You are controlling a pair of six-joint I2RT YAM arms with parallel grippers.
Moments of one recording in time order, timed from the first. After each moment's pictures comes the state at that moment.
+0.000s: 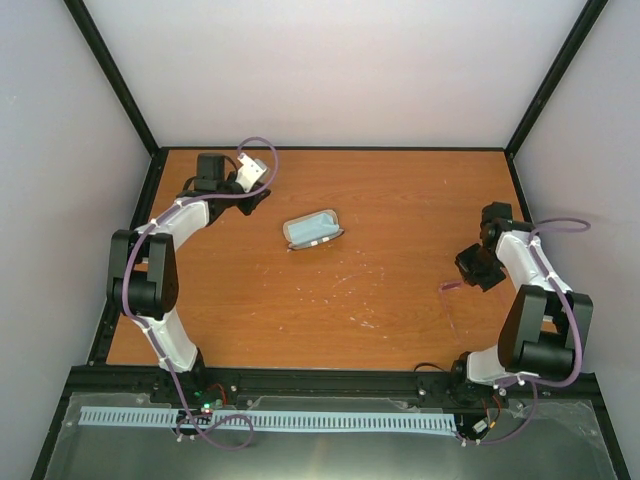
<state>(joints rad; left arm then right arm) -0.10 1.78 1.22 -0.13 0.51 0.51 -0.18 1.43 0.96 -0.97 -0.04 0.84</state>
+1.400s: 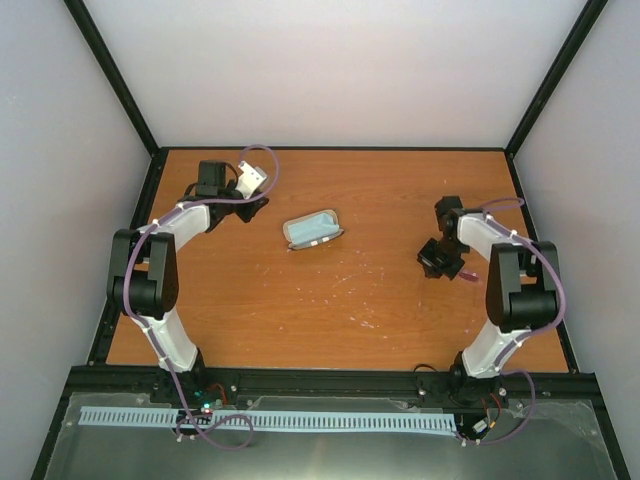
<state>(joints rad) -0.10 1.79 1.17 -0.13 0.48 0.51 0.06 1.69 1.02 -0.87 -0.14 0.74</state>
